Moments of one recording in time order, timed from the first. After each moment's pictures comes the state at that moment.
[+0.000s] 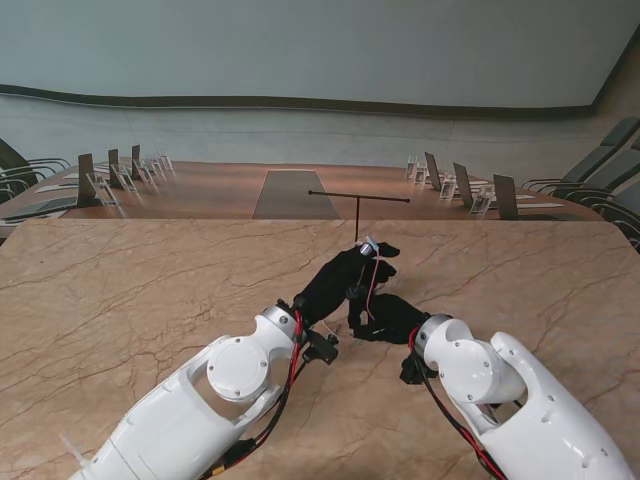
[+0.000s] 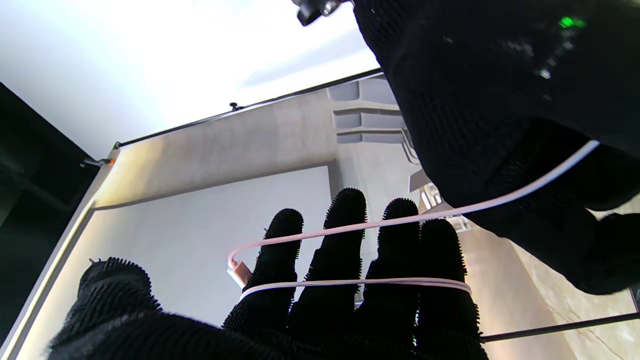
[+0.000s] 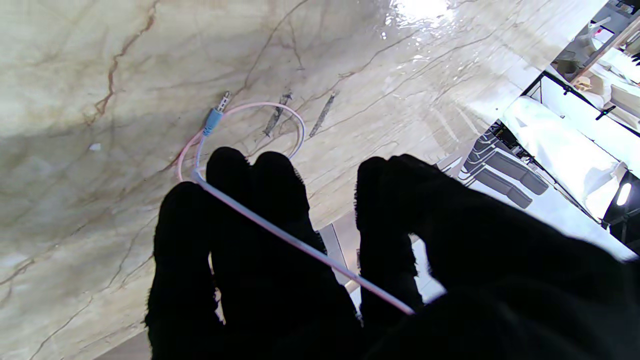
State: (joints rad) left arm 1.29 -1.26 -0.80 -1.54 -0.18 -0.20 0.06; right arm -1.50 -1.05 1.13 -1.71 -0.47 0.14 0.33; left_hand 0.46 0.17 -0.03 -0.07 0.42 0.19 0.43 0.35 0.69 0.29 0.32 0.43 0.47 0.35 0.41 0.50 0.09 0.24 0.87 0.45; right_hand 0.66 -0.50 0.99 -0.04 0.61 -0.04 1.26 0.41 0.88 0.39 1.09 0.50 0.65 0.36 0.99 0.57 0.29 0.40 1.38 0.57
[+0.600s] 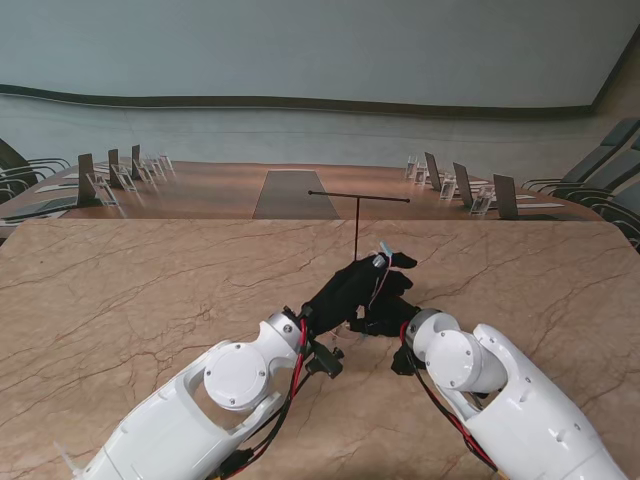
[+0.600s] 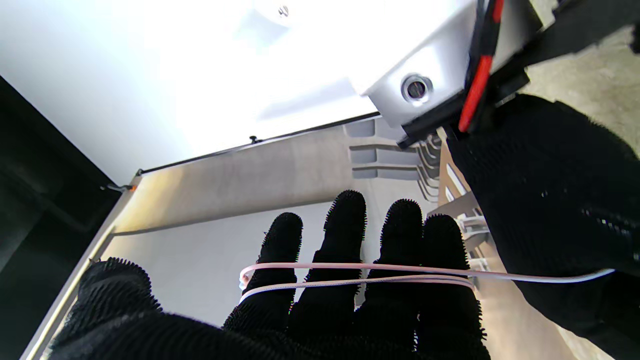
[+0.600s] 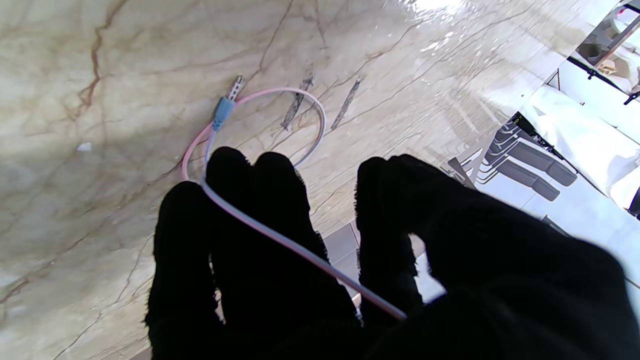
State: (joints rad) left arm 1.31 -1.23 -0.79 -1.62 -0.20 -0.20 -0.02; right arm -1.40 -1.07 1.05 -1.57 -0.43 0.15 0.26; left_hand 0.46 0.17 -0.03 -0.07 0.39 0.19 0.43 0.35 0.67 0.29 0.31 0.43 0.47 0.37 0.40 0.46 0.14 0.26 0.83 0.44; right_hand 0.66 -0.50 0.99 -0.04 0.61 -0.04 1.26 0.42 0.88 0.39 1.10 0.50 0.65 0.36 1.00 0.57 0.30 0.40 1.38 0.57
